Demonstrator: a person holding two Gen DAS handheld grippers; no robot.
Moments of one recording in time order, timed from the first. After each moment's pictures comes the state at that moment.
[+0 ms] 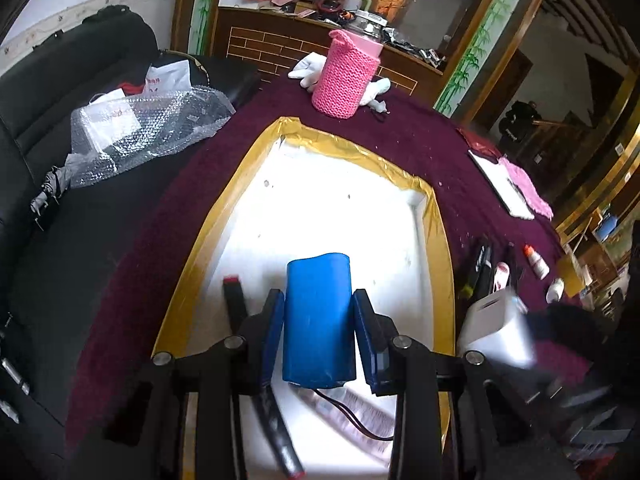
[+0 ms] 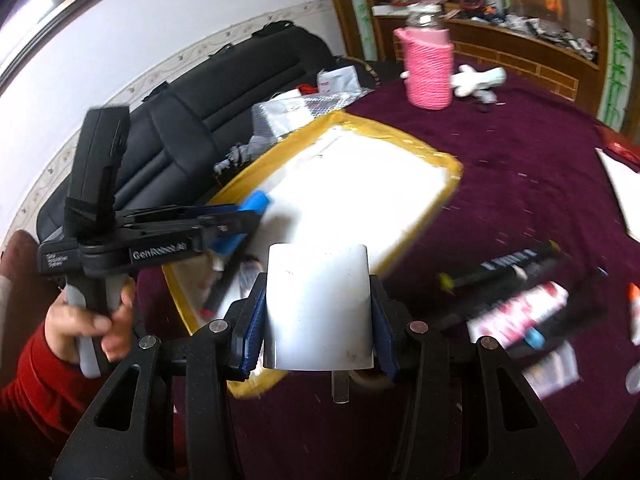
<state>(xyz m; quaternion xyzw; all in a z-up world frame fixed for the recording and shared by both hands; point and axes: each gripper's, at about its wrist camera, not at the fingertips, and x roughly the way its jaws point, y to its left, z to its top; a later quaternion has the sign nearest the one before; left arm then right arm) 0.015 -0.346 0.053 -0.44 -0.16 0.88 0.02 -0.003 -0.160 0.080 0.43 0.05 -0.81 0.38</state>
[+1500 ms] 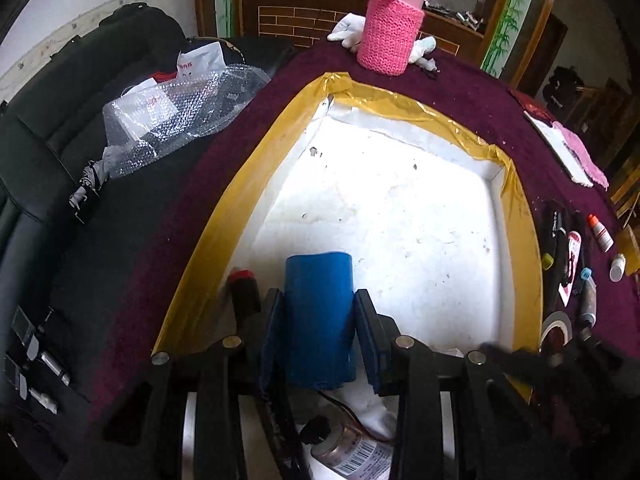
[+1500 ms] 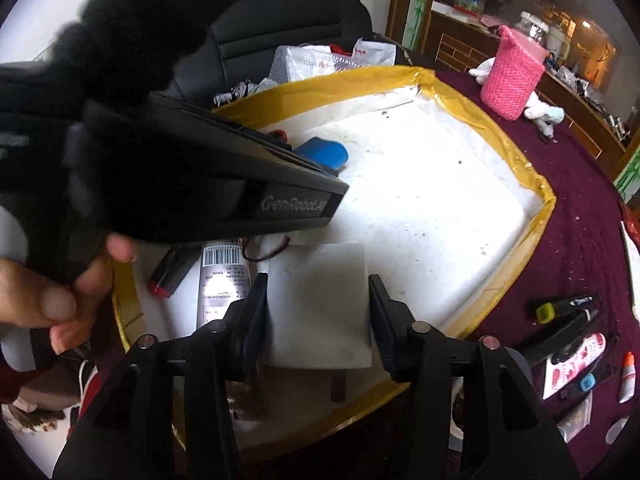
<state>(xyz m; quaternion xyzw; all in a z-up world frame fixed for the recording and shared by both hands) 0.012 -0.345 0.020 -0.49 -0.09 0.87 -0.06 0.041 -0.249 0.019 0.41 0.22 -0.81 0.37</state>
